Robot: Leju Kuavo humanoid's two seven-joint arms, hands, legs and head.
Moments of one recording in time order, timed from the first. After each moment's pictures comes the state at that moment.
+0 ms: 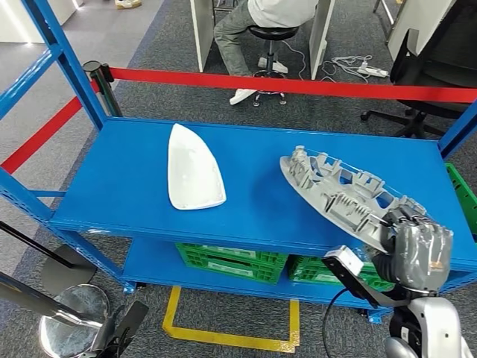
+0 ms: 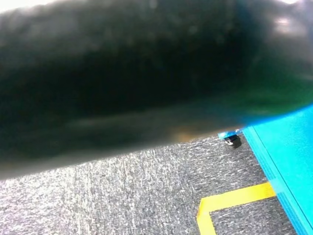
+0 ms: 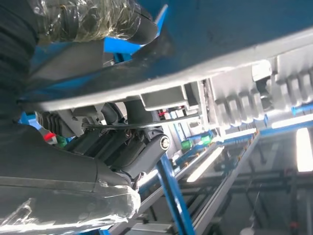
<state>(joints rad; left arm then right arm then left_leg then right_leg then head) -0.06 -0.15 0.65 -0.22 -0.98 0.17 -0.39 -0.01 -0.35 0.47 -1.57 1.29 -0.41 0.06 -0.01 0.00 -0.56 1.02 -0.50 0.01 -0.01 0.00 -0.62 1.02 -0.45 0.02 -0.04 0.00</state>
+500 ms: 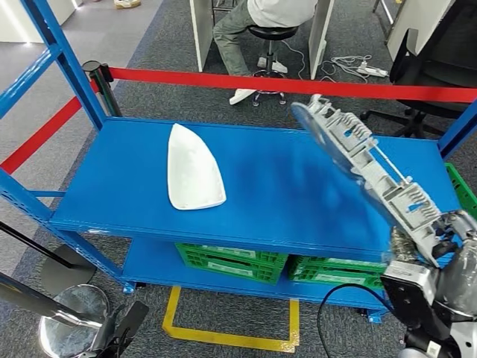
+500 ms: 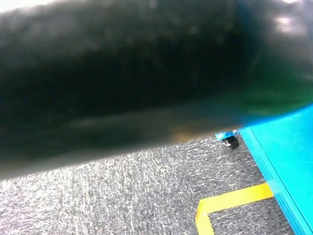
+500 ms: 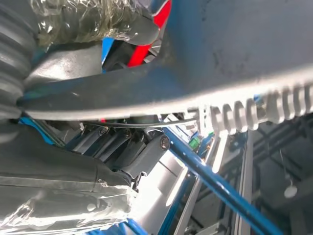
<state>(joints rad) -0.06 -0.15 0.65 -0.22 -0.99 0.17 -0.40 0.08 -0.23 0.35 -1.71 0.96 -0.60 -0.15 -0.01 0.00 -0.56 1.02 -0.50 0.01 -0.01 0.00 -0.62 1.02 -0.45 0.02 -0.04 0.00</state>
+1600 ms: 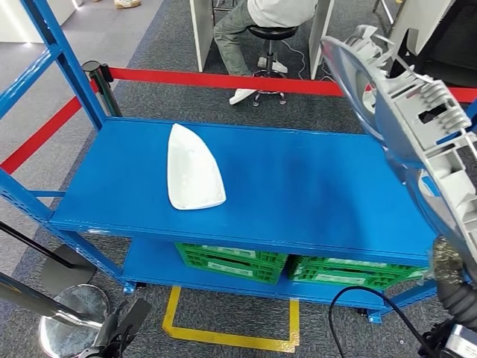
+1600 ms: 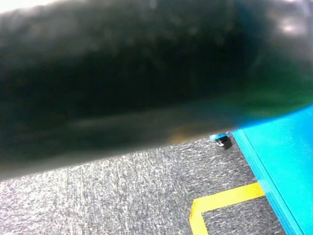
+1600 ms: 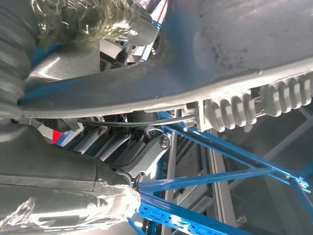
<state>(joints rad) -0.08 -0.15 0.65 -0.22 -1.01 0.17 -0.40 0.12 -0.09 0.29 -1.87 0.85 -0.69 -0.42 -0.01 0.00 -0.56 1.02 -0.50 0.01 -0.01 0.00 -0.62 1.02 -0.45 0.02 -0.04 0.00</state>
